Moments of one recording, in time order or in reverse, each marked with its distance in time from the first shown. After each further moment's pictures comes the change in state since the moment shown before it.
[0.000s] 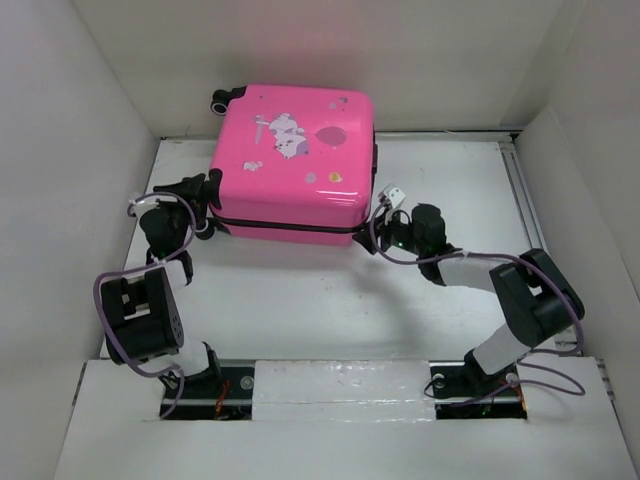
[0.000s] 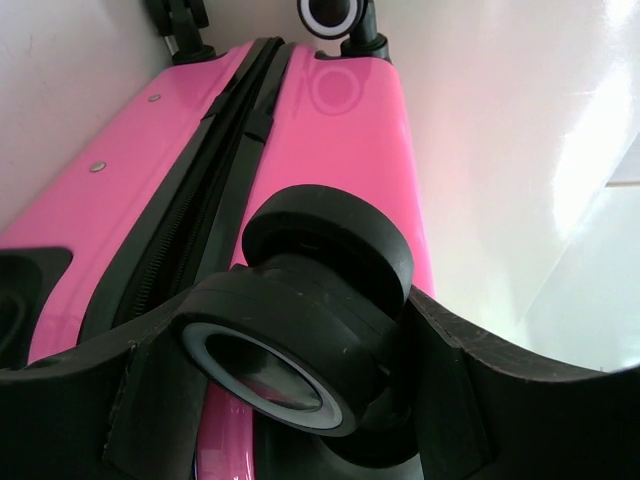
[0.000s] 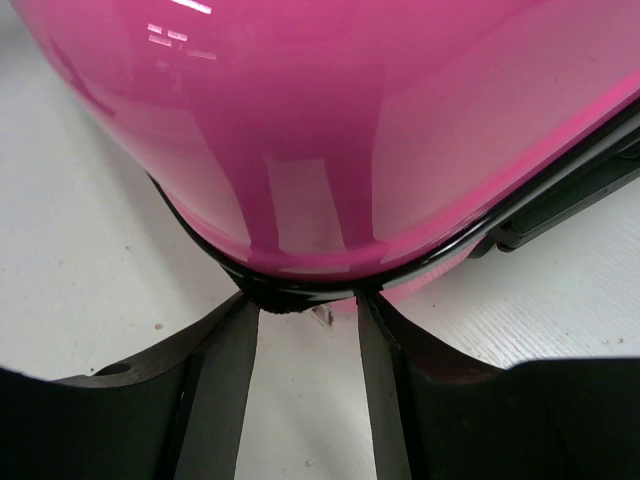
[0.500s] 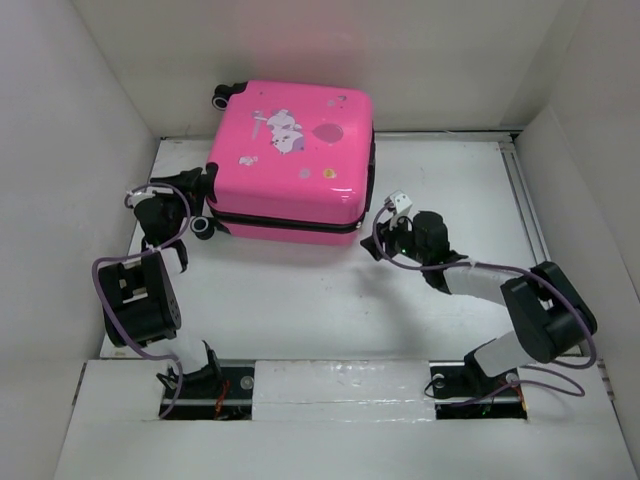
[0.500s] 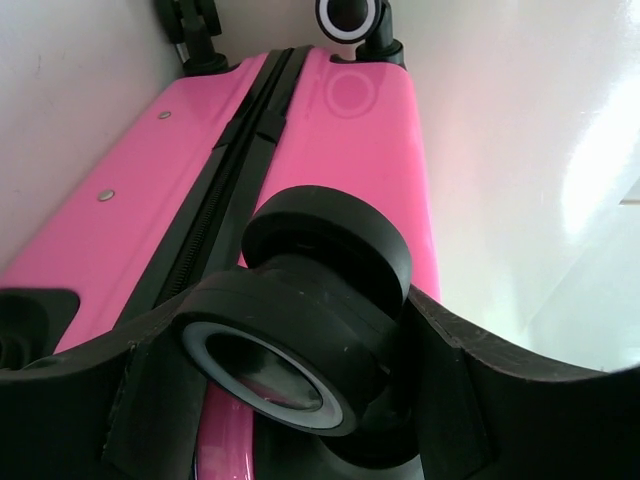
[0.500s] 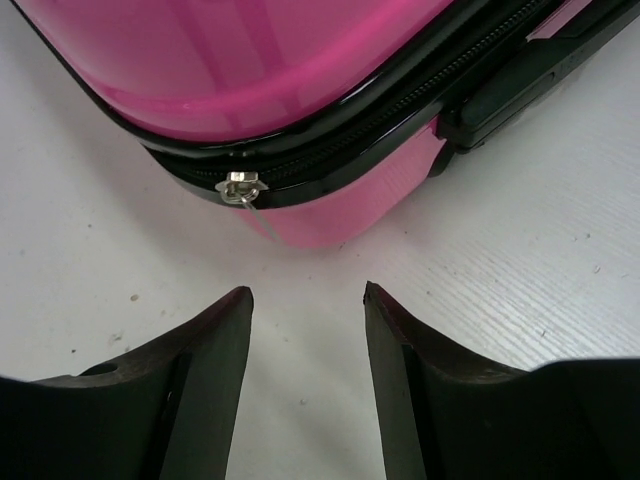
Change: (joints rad) left arm 0.029 0.100 0.111 -0.047 0.052 0.001; right arm 0.028 -0.108 -0.055 -0.136 0.174 0.033
